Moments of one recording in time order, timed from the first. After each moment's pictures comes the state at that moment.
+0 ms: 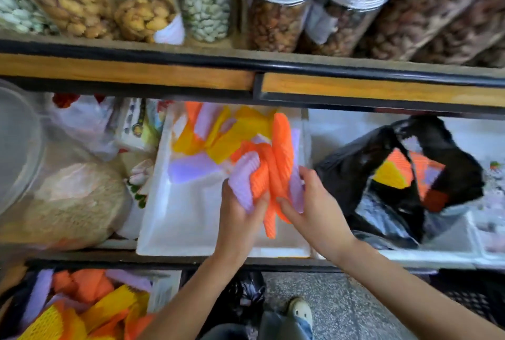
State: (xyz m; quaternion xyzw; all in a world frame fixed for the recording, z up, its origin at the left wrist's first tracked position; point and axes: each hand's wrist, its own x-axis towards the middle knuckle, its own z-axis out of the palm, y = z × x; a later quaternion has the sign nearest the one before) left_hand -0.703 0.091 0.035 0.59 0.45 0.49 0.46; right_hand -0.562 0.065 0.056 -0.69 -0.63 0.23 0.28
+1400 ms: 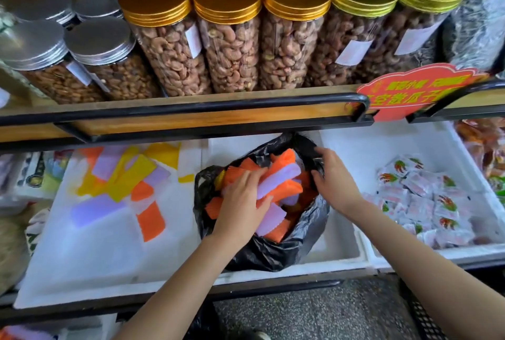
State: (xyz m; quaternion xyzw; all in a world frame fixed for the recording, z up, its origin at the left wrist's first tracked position) left_hand -0.423 0.066 0.065 0.83 0.43 0.26 0.24; right_hand -0.209 0.048 0.051 -0.76 -0.56 0.16 0.28
